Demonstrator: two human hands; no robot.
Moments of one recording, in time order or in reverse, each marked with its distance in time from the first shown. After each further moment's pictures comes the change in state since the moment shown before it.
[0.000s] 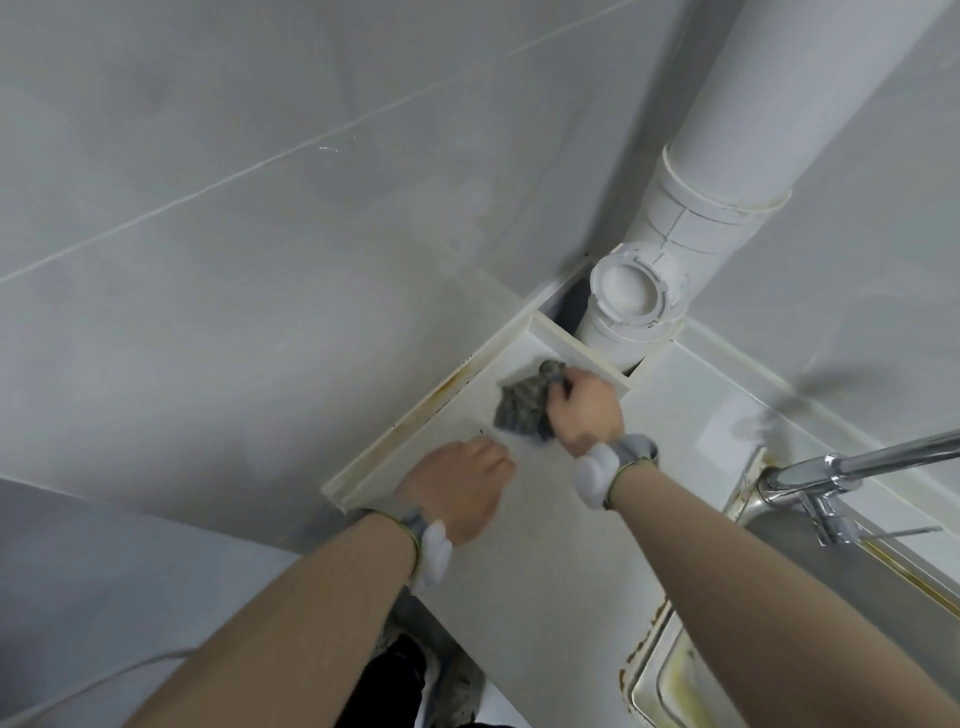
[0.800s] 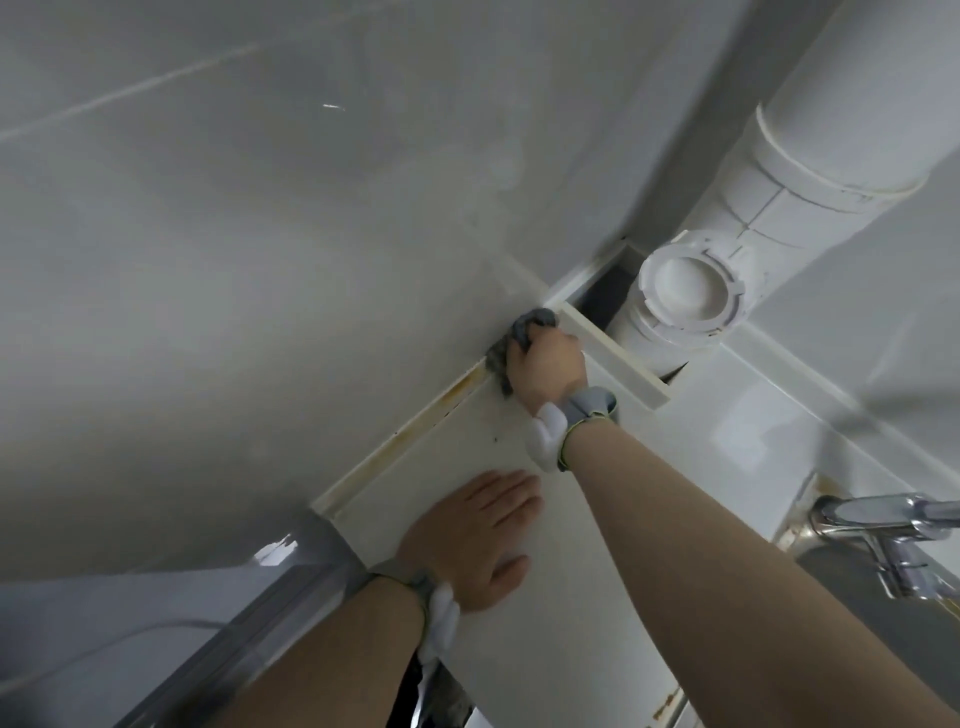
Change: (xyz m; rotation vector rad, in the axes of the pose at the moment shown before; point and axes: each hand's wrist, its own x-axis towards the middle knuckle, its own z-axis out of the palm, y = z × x) left_hand 0.002 0.005 0.066 -0.229 0.268 0.119; right_hand 0.066 -0.058 0.052 -0.164 -0.126 -0.074
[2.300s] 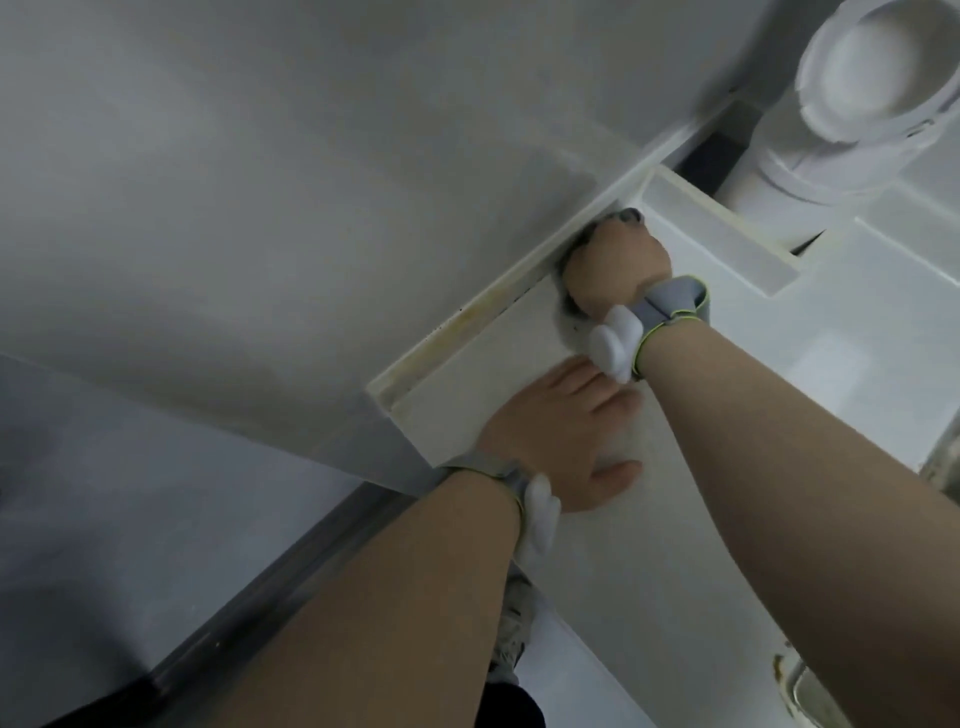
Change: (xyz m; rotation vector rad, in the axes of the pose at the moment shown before) left_hand 0.000 0.003 0.017 0.084 0.282 -0.022; right_hand -0.023 -0.008 0.045 -0.221 0.102 -0.017
